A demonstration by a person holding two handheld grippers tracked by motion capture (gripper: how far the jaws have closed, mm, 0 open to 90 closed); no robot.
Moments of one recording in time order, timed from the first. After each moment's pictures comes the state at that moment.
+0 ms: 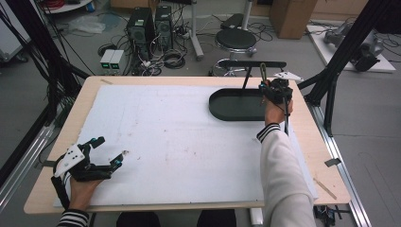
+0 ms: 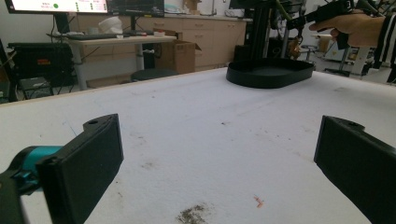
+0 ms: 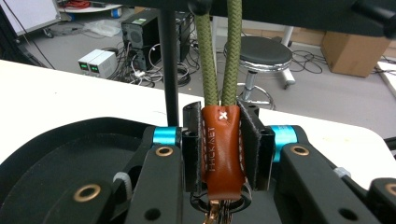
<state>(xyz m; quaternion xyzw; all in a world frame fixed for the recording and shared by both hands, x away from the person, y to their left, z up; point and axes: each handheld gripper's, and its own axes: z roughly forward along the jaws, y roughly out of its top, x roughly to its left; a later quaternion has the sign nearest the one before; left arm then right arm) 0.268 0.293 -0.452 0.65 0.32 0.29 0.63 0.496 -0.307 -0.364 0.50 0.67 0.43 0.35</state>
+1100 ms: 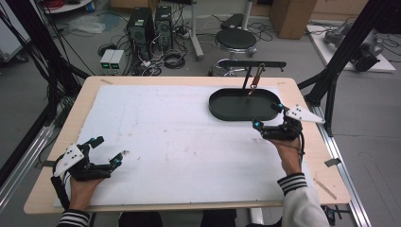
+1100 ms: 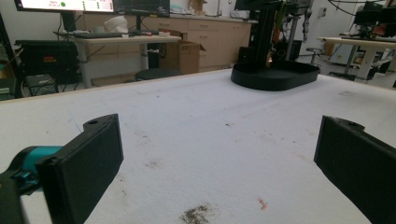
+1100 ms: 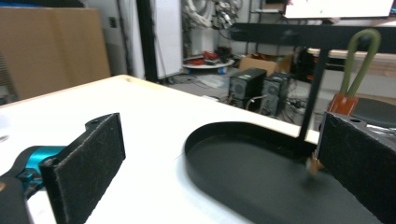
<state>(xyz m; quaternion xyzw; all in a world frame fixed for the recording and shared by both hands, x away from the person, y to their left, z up) 0.269 0.294 -0.452 0.64 0.33 0.29 0.62 0.361 -0.311 -0.378 0.32 0.68 0.60 0.27</state>
